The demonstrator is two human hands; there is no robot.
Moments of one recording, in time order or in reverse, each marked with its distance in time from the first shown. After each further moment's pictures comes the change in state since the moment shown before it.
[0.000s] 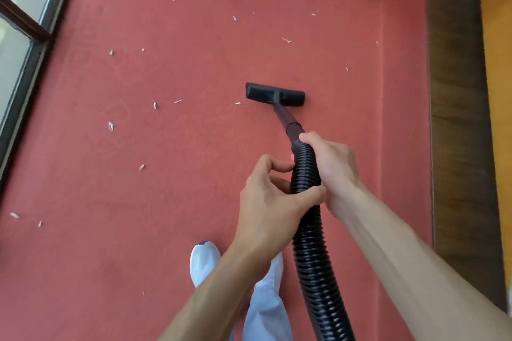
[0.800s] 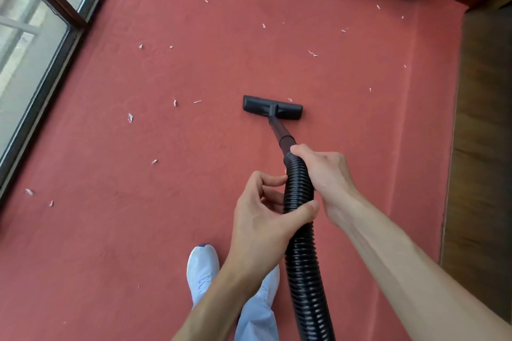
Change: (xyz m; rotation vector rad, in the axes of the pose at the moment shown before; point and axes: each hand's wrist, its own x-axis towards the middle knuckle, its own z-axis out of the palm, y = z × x) left_hand 0.012 -0.006 -0.016 -0.130 0.163 0.046; right_hand 0.020 -0.018 0.029 -0.245 -0.141 -0.066
